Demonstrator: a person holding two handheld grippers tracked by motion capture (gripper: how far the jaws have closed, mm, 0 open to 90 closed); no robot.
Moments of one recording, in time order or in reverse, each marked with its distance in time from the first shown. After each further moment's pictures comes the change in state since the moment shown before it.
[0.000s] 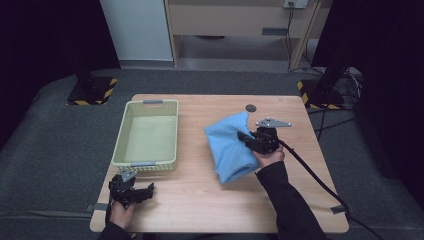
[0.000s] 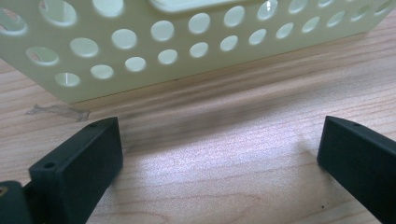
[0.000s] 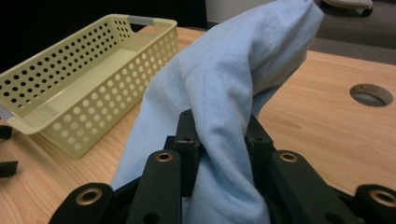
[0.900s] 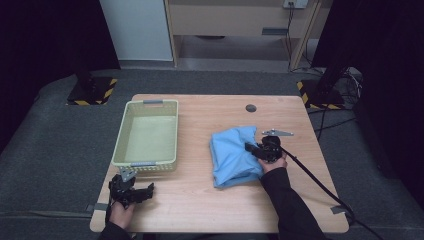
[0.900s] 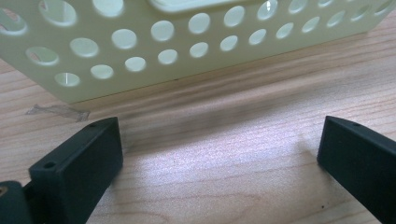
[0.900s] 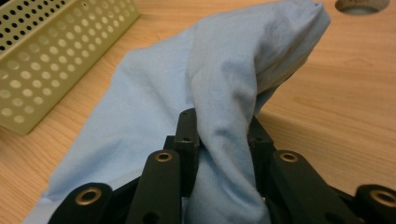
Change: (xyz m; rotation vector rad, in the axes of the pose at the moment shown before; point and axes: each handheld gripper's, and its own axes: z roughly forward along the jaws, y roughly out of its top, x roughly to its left) left arm 0.000 0.000 0.000 0.000 0.000 0.000; right arm -0.045 -0.057 0.024 0.098 -0.031 0.143
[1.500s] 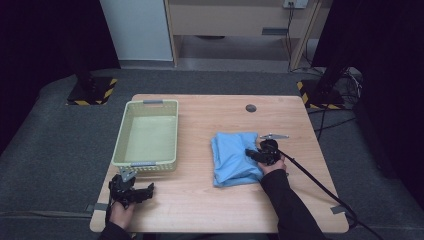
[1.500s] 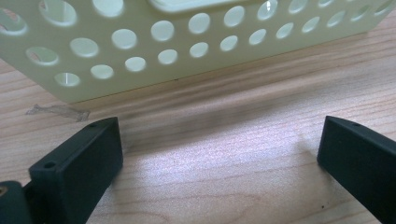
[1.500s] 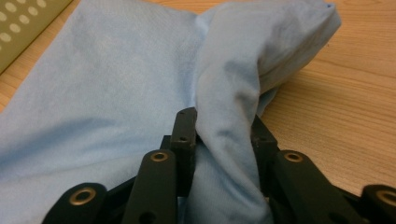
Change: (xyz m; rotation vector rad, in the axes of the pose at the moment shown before) left arm 0.000 0.000 0.000 0.000 0.000 0.000; right arm -0.020 -0.022 0.024 0.100 -0.040 0.013
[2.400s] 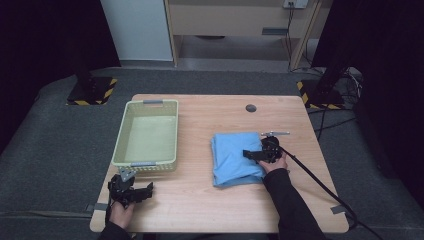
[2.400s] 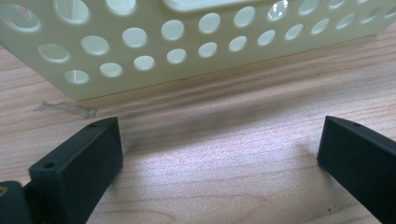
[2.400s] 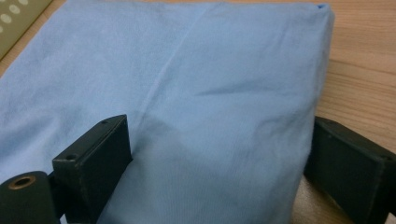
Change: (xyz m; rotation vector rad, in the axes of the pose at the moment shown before) left arm 0.001 0.000 0.000 0.000 0.016 -0.016; right arm -0.013 0.006 0.006 0.047 0.003 0.036
